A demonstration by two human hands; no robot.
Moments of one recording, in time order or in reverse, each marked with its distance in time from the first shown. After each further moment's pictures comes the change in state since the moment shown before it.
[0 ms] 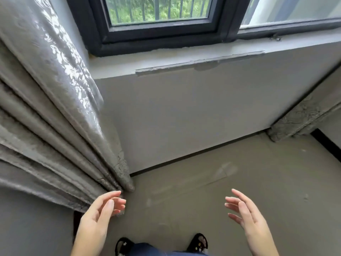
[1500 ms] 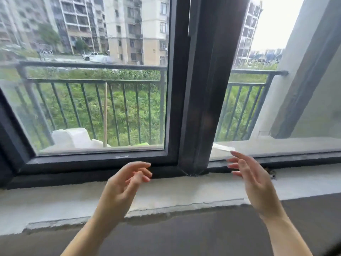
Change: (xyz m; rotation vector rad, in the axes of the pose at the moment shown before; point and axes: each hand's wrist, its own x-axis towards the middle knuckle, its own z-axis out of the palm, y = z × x) left_hand 0.359 0.253 0.349 0.080 -0.019 0.603; right_hand 0.539 -0.294 -0.111 -0.093 -0.183 -0.761
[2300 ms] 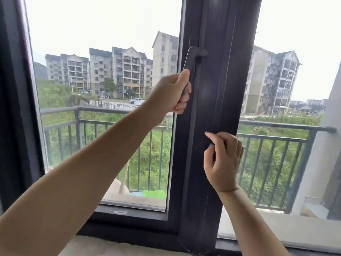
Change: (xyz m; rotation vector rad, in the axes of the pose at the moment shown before) left_hand 0.241 0.204 0.042 0.120 0.030 0.239; right_hand 0.203 -0.057 0.064 -0.360 0.535 -0.950
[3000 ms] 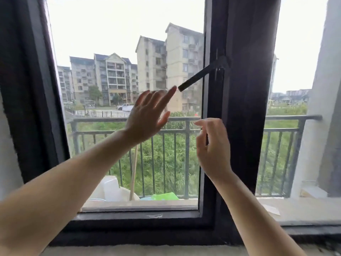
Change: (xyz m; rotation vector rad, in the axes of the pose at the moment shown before) left_hand -0.013 -0.084 -0.122 1.161 0.196 0.752; right_hand 0.040 -0.118 0.035 0.129 -0.123 0.182
